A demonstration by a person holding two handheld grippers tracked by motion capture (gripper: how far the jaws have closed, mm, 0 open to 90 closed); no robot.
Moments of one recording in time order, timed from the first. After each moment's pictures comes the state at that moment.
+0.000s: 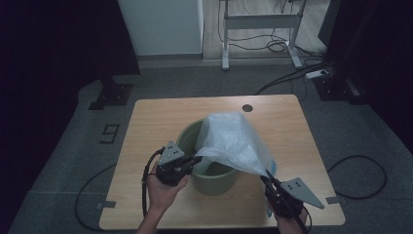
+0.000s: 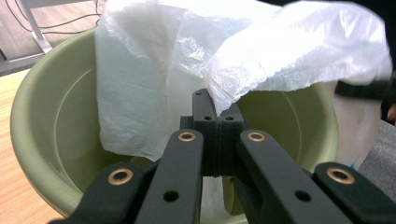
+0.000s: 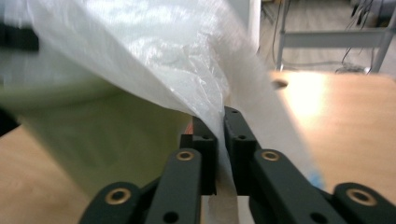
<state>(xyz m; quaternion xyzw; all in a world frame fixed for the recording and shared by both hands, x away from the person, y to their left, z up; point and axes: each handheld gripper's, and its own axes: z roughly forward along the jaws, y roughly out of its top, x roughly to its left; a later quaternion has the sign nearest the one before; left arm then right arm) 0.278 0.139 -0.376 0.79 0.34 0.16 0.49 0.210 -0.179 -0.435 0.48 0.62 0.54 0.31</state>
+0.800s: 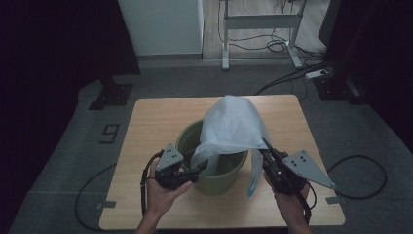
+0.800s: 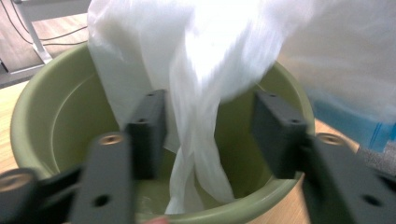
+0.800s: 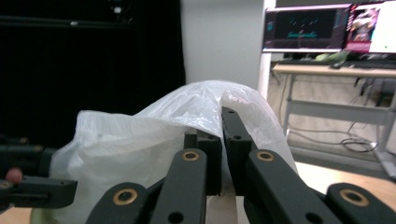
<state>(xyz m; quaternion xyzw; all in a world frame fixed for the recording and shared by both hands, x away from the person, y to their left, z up) 0.266 0.139 -0.368 0.78 0.33 0.17 0.50 0.226 -0.157 -0.339 0.40 0.60 0.59 0.36</state>
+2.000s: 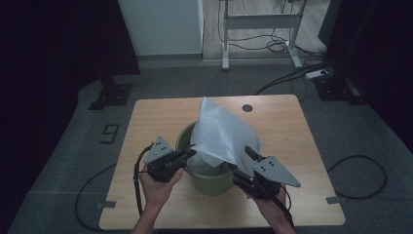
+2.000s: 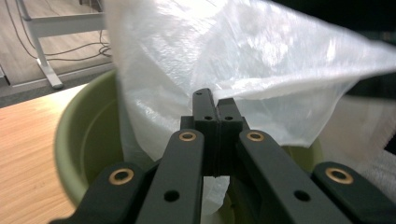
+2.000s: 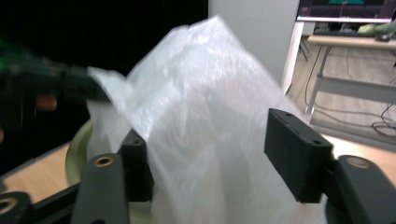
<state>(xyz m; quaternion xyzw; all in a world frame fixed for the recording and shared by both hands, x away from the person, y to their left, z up) 0.278 0.160 -0.358 0.75 0.34 0.17 0.54 0.229 -0.119 -0.375 0.38 0.66 0.56 0.32</state>
